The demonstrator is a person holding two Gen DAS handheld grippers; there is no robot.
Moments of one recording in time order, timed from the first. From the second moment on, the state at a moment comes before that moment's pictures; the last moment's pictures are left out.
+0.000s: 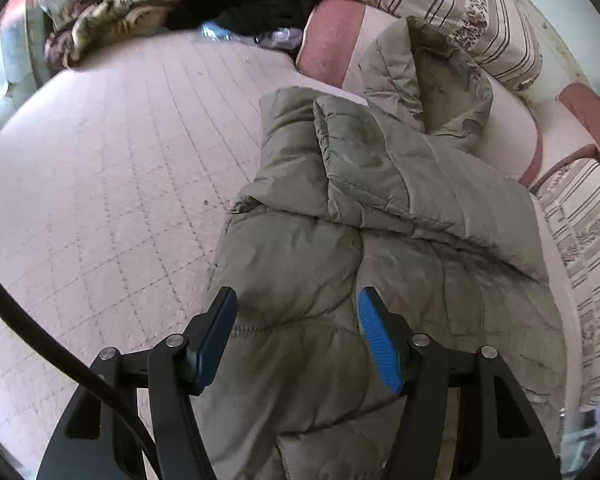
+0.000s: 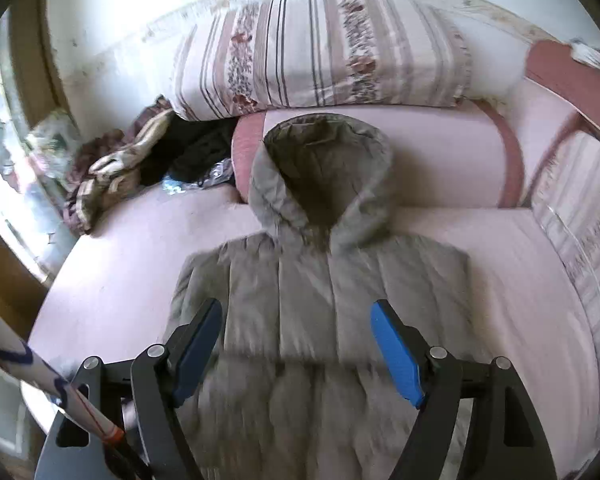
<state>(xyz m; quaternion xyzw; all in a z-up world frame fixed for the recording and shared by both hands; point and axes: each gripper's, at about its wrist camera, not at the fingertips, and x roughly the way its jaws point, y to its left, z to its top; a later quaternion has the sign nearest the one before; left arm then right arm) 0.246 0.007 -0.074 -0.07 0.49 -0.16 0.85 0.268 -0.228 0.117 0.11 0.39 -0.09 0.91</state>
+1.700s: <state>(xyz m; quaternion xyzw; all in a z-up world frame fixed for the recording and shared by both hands) 0.277 0.064 -0.078 -0.17 0.51 -0.15 0.83 0.309 -0.225 -0.014 0.20 0.48 -0.12 0.85</state>
